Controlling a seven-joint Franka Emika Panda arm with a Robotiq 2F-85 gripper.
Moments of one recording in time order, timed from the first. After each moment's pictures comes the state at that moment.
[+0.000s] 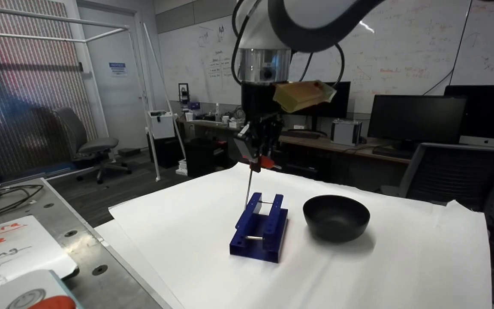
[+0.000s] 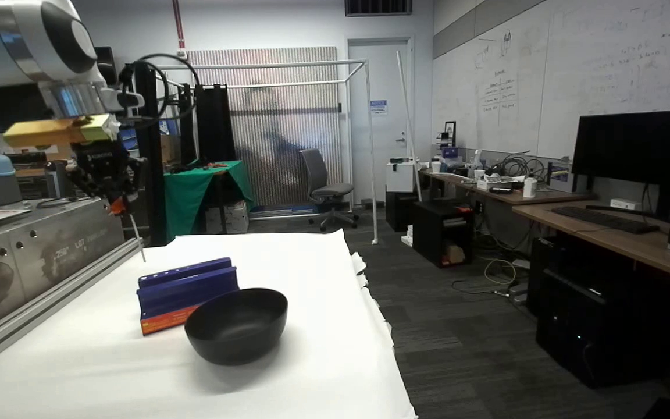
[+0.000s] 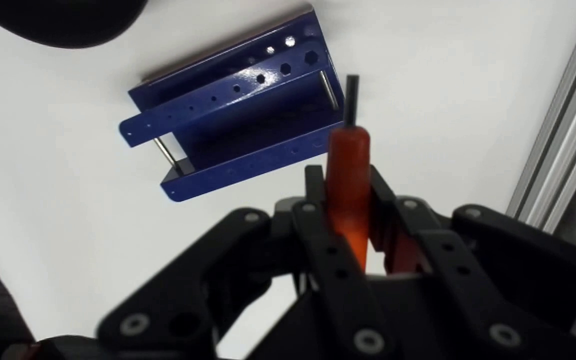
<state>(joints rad) 0.29 0.29 0.08 -1.64 -0.19 2.04 0.29</state>
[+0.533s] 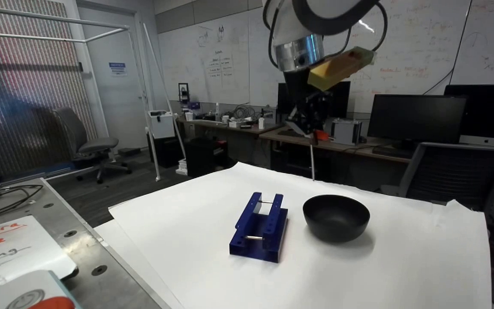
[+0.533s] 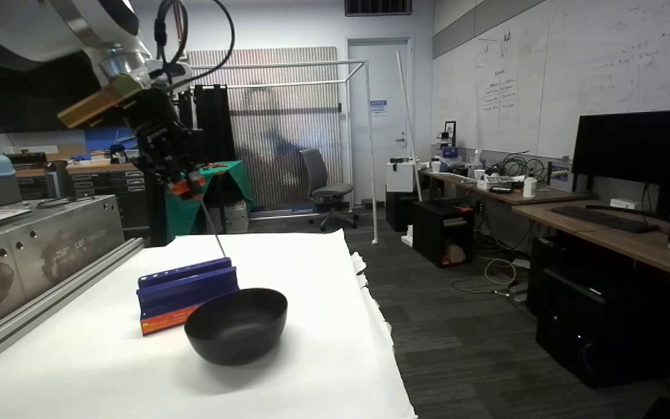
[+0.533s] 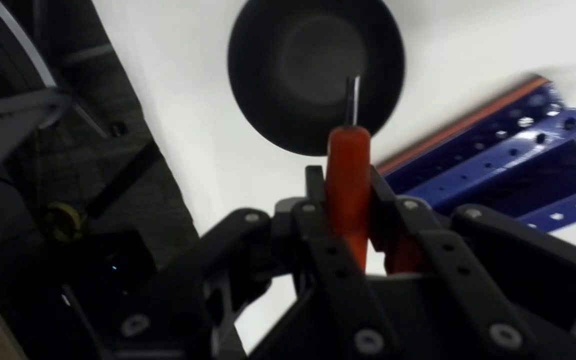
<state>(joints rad) 0.22 0.25 0.02 -1.60 -0.38 1.69 0.46</state>
